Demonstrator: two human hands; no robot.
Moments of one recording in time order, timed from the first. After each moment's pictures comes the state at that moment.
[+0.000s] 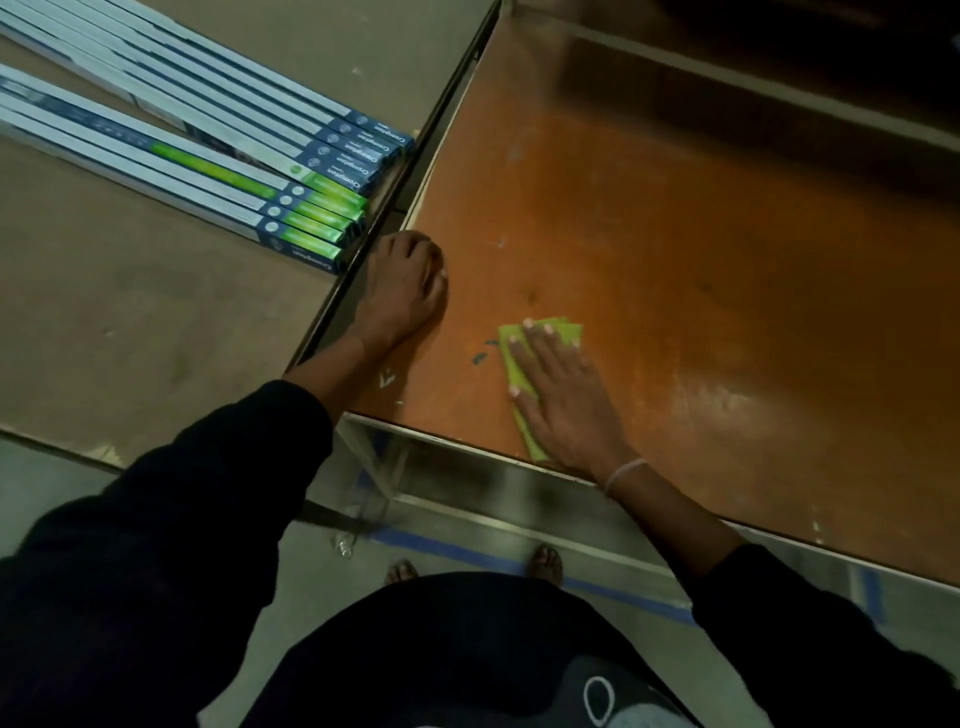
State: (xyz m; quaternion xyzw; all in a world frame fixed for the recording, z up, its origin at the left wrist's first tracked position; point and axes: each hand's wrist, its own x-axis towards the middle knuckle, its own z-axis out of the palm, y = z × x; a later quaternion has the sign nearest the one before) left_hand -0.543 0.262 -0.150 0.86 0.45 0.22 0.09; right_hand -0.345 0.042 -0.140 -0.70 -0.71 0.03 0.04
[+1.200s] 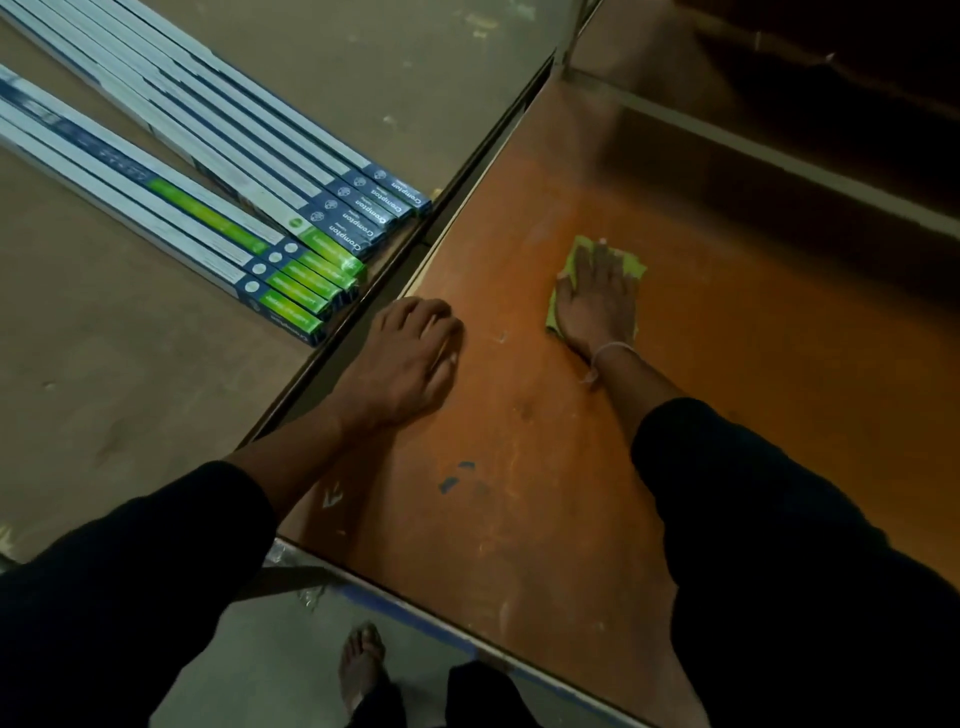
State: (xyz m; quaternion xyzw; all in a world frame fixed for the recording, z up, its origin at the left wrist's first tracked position) left_hand -0.512 0.294 -0.146 0.90 0.41 0.13 0.02; right_hand -0.218 0.328 -0.143 -0.81 -0.58 0.06 0.06
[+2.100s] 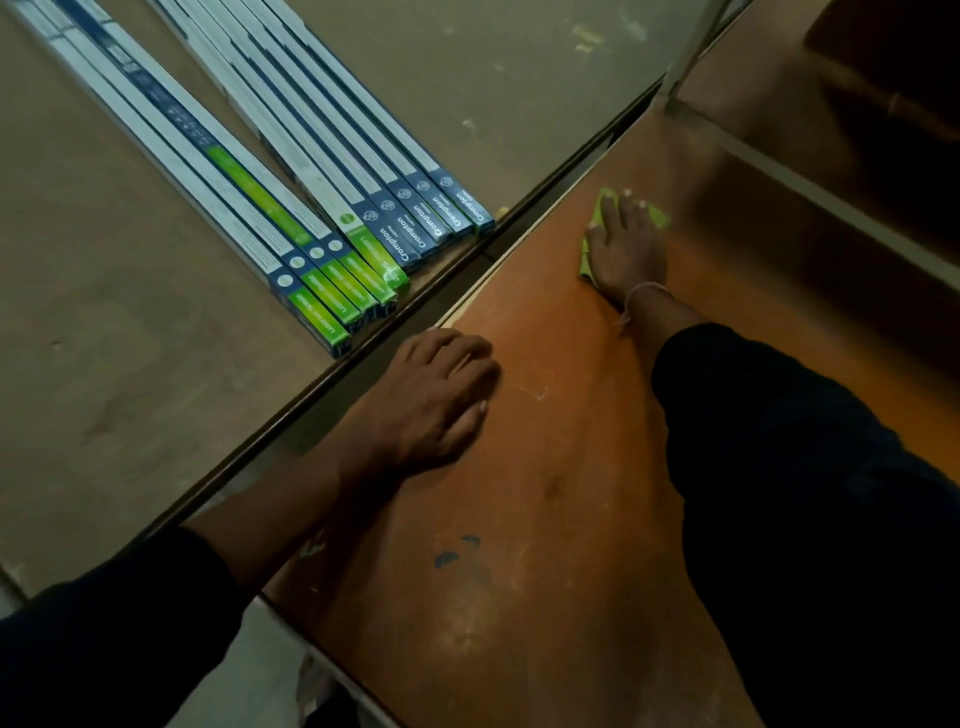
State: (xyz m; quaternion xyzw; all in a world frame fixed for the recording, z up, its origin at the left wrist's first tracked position) left_hand -0.510 0.295 -0.146 0.89 0.44 0.13 0.05; right_hand -0.217 0.503 -0.144 -0.73 -0.68 0.01 0.06
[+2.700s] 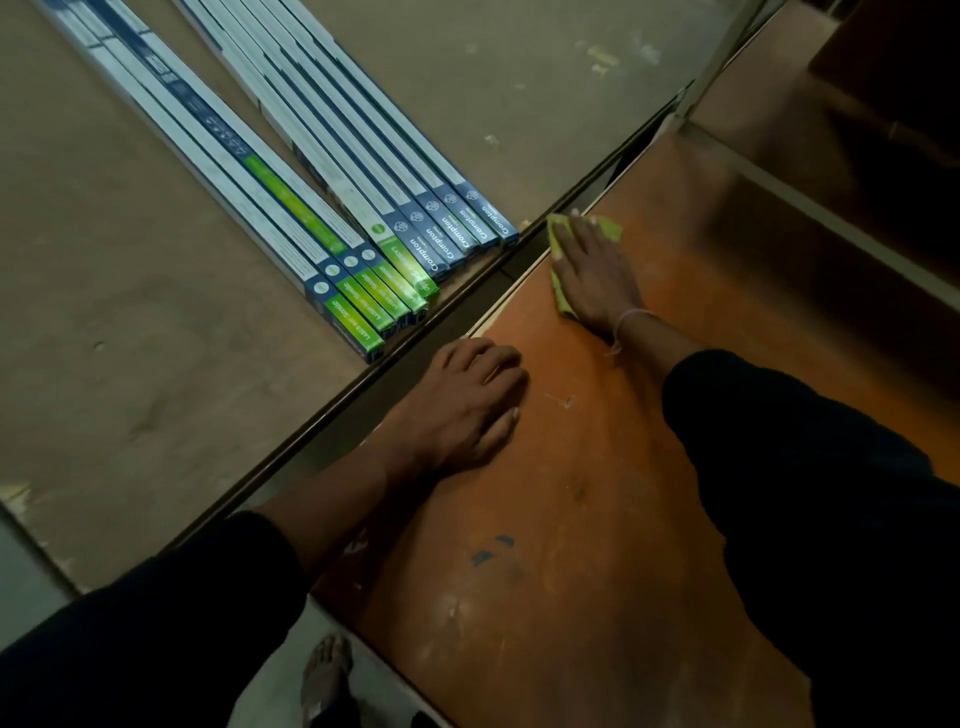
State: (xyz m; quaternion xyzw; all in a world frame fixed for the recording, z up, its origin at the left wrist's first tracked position) left_hand -0.513 0.295 -0.146 0.89 0.42 0.15 0.06; right_hand -0.275 0.475 -0.137 -0.62 -0.78 0.04 0.03
